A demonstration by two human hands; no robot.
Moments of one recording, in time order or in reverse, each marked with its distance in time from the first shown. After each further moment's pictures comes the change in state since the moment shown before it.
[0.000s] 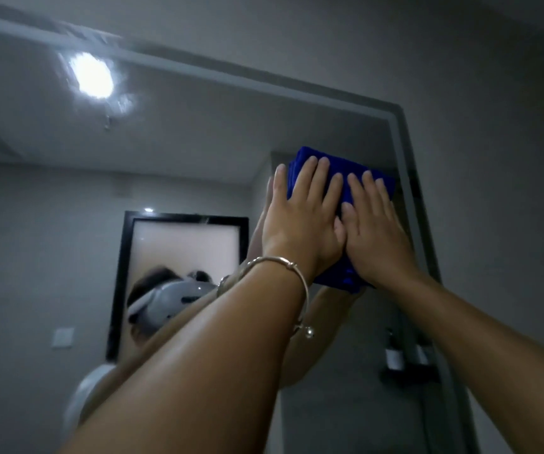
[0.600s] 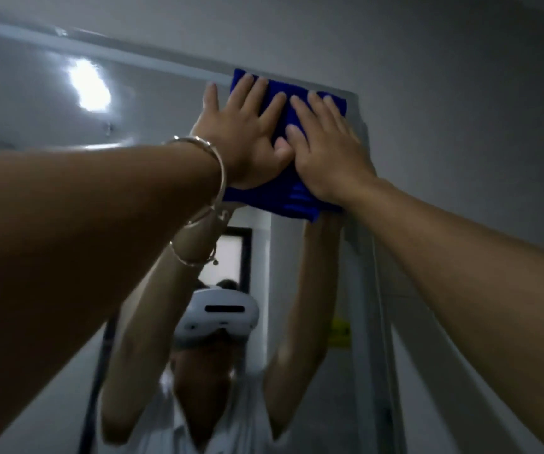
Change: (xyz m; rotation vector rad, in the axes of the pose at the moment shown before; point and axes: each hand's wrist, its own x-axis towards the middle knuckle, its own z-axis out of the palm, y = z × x) left_hand 0.123 0.002 0.000 0.198 0.005 -0.157; right_hand 0.134 0.068 -0.024 0.030 0.054 -0.311
